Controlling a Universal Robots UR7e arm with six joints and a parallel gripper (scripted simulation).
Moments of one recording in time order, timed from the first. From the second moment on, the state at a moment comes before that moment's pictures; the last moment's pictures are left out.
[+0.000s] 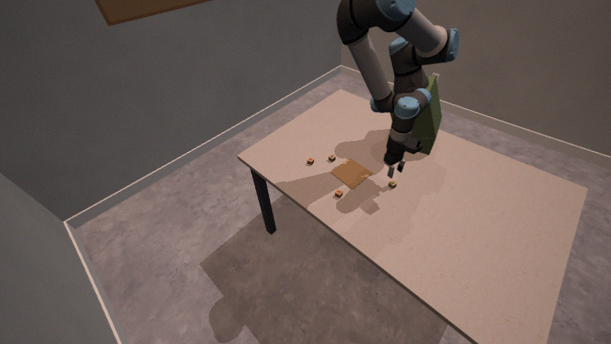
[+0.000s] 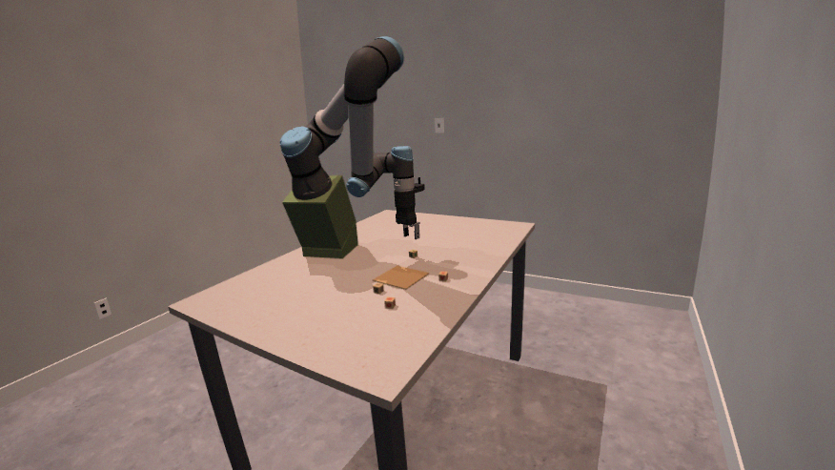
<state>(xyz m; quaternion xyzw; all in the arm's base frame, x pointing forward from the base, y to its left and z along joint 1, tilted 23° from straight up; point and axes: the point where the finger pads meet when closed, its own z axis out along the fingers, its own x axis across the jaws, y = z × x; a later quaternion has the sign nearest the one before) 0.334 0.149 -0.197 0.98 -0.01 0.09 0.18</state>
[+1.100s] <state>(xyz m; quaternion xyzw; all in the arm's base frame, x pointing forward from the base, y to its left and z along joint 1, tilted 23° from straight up) 0.341 0.135 -0.233 0.98 -0.01 0.09 0.18</state>
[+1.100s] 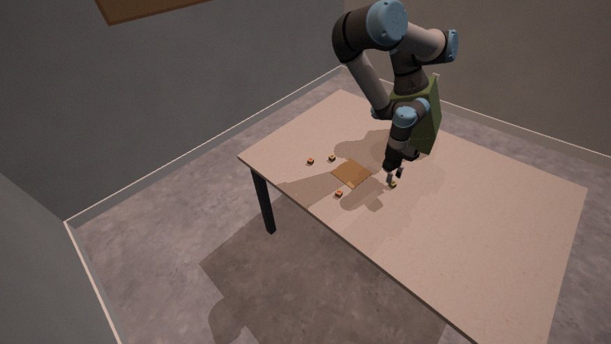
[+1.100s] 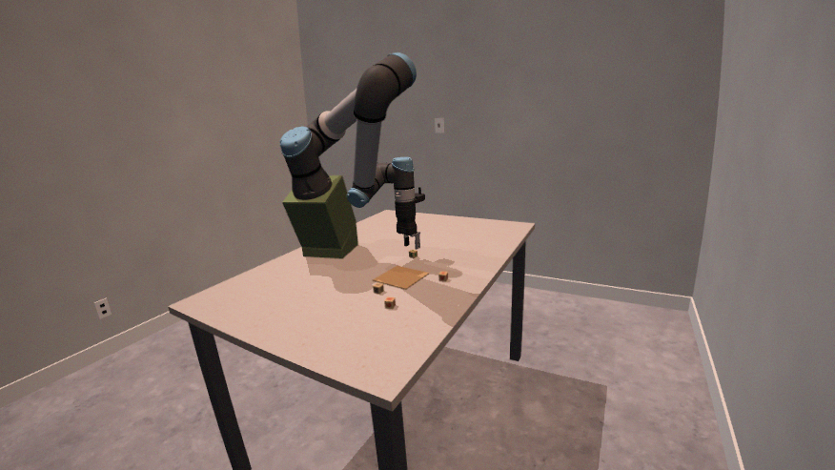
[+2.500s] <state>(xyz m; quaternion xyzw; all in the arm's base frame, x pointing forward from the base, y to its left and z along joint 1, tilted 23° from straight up) 0.342 0.132 -0.242 0.98 -0.01 0.09 0.18</state>
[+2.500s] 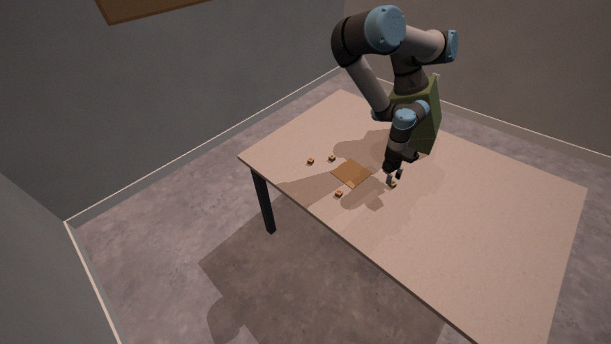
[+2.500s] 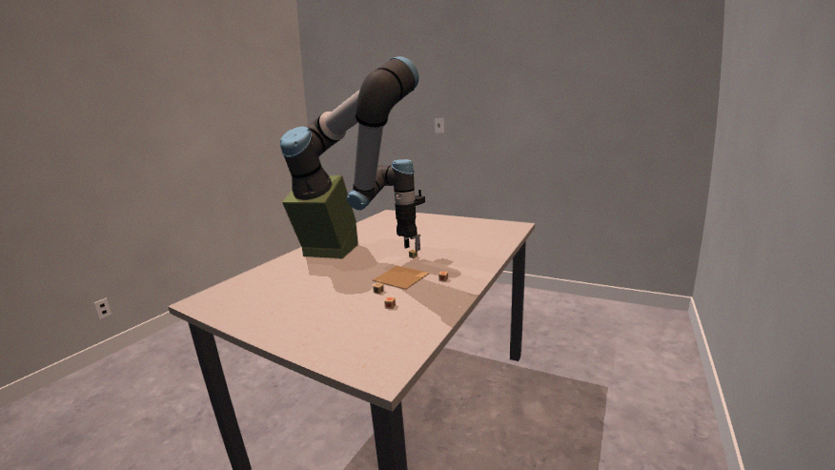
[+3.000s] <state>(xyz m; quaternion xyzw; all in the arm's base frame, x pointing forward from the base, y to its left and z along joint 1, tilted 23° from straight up) 0.342 0.132 -0.242 0.98 -0.01 0.09 0.18</state>
